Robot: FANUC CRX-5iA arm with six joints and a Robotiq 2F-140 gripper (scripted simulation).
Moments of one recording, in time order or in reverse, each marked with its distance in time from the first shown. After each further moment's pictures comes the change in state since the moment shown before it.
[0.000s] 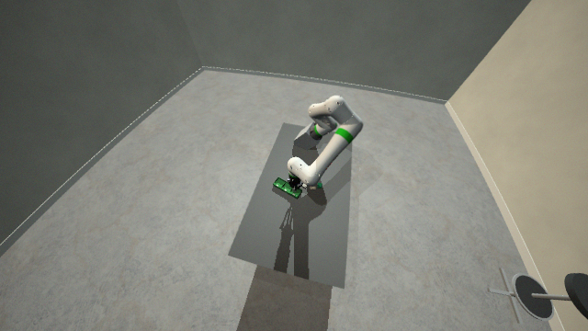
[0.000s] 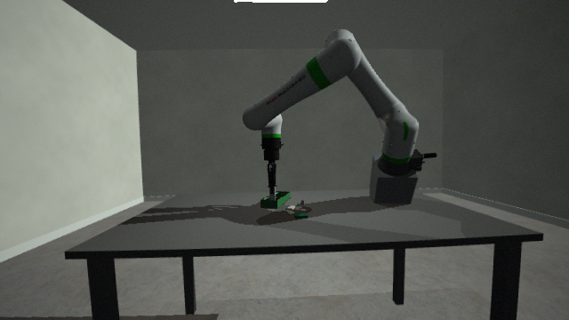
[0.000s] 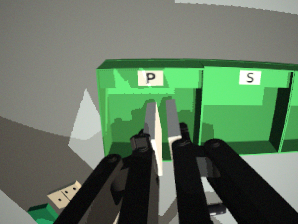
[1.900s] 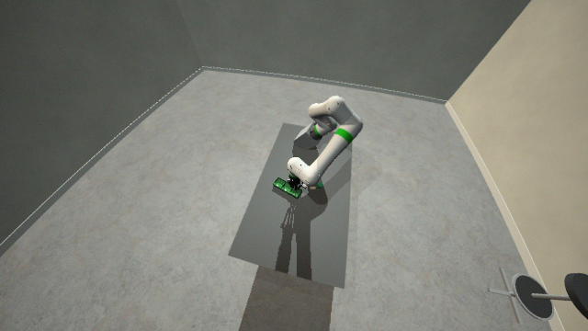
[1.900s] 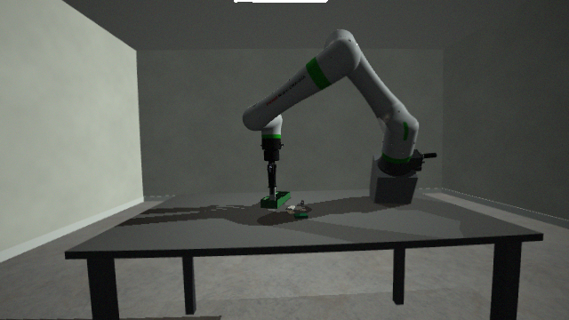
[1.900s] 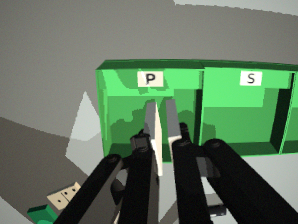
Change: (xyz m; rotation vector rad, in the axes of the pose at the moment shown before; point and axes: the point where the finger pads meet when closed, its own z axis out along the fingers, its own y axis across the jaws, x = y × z) arm 0.000 0.000 0.002 0.000 0.000 0.000
